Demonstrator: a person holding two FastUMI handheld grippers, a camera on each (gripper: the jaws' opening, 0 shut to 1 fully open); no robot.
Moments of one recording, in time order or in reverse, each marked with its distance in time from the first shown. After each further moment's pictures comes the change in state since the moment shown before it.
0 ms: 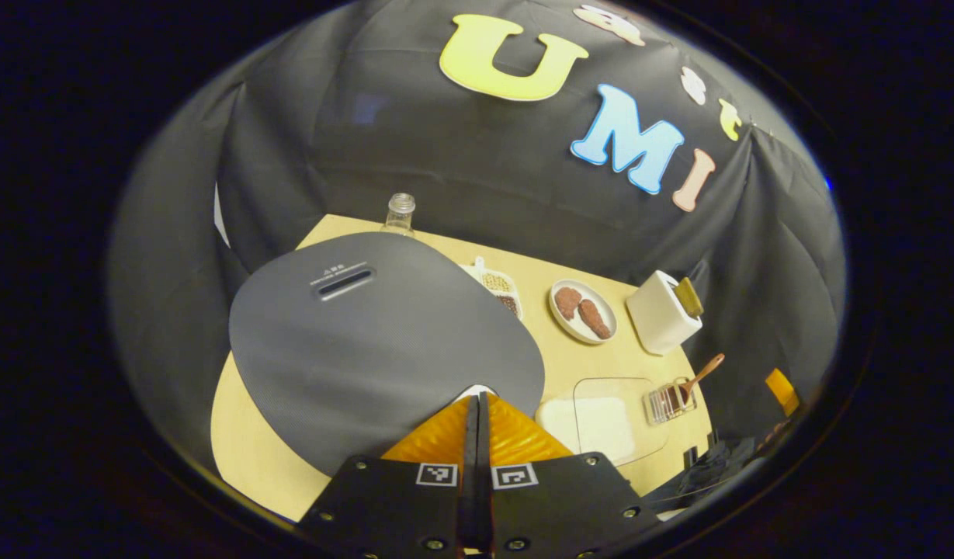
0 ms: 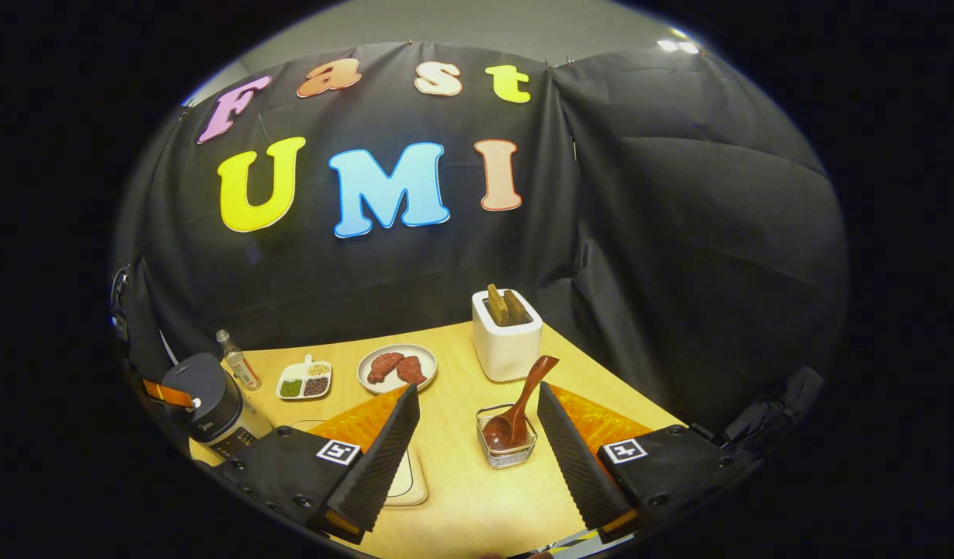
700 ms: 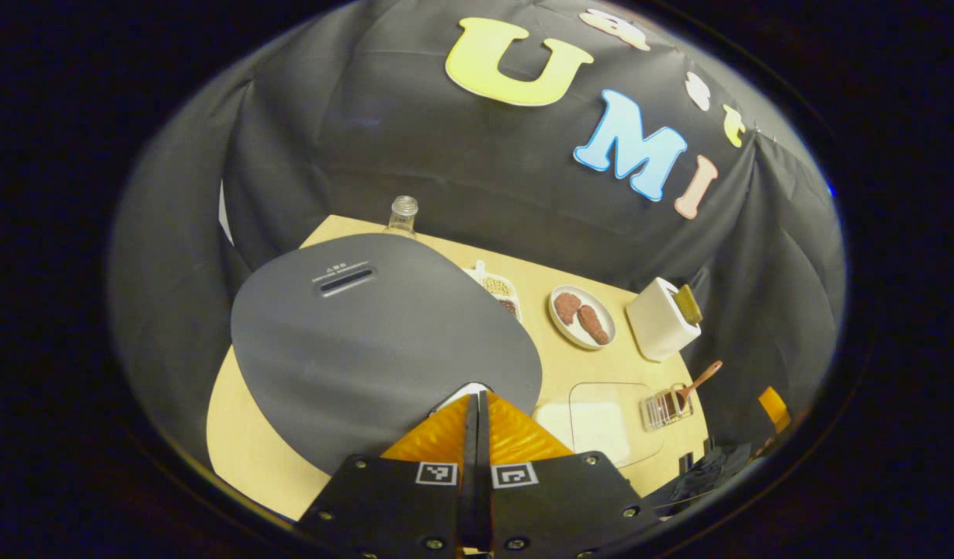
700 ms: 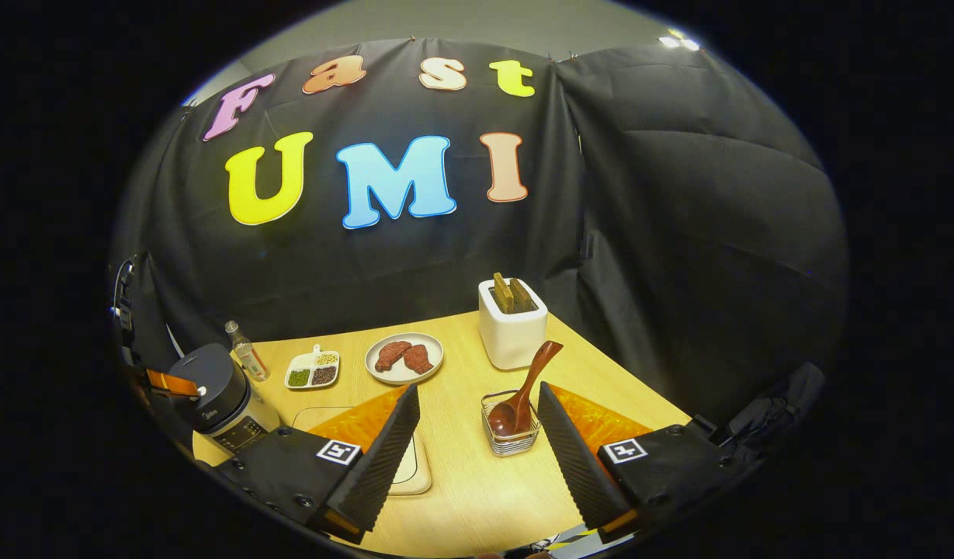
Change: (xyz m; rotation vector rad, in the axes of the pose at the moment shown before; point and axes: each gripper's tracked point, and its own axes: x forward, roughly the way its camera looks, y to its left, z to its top) left arm -0.018 -0.007 0.014 0.016 -0.083 0.013; right arm -0.010 0.000 -0.010 0.002 0.014 0.016
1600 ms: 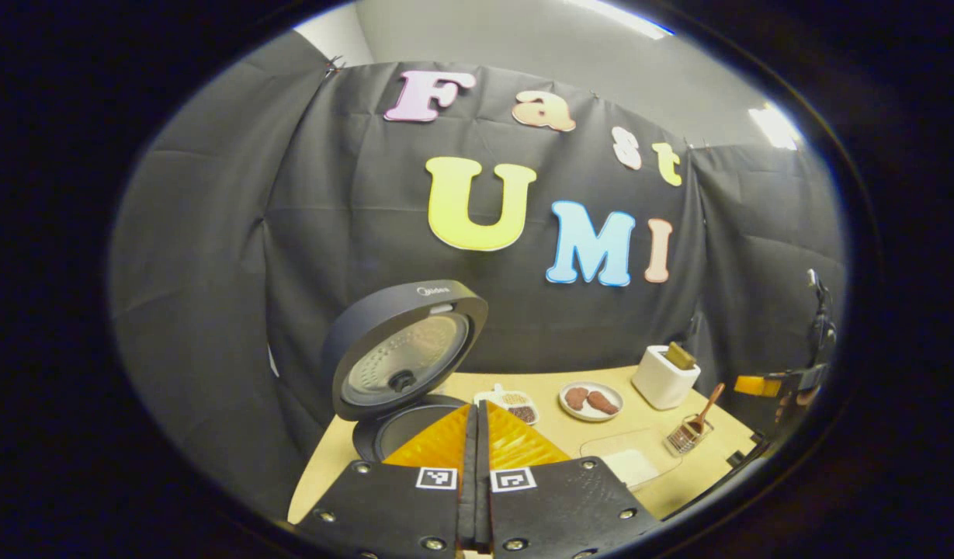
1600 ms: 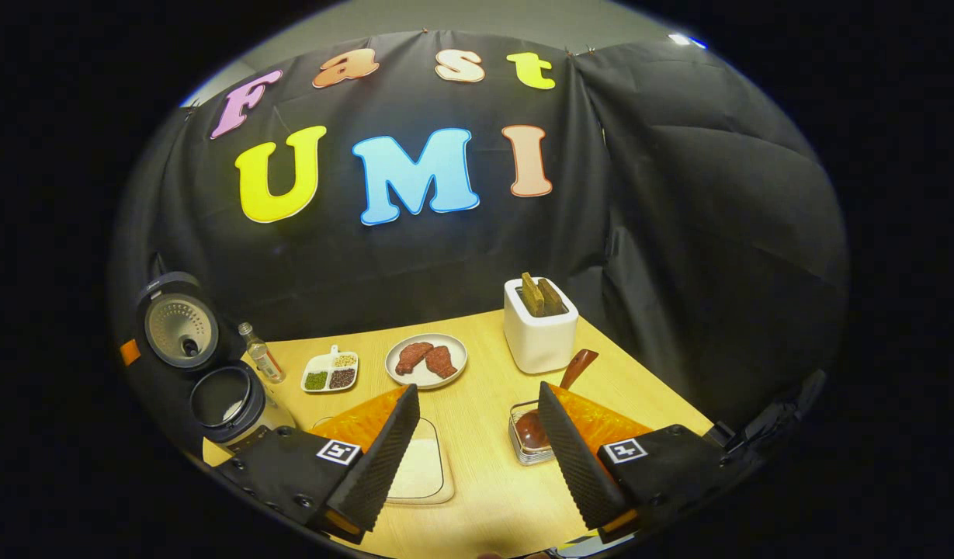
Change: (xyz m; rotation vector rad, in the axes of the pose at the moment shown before) left arm -0.150 -0.004 0.068 0.225 -0.470 0.064; right arm 0.030 0.028 0.015 -0.028 0.037 0.074
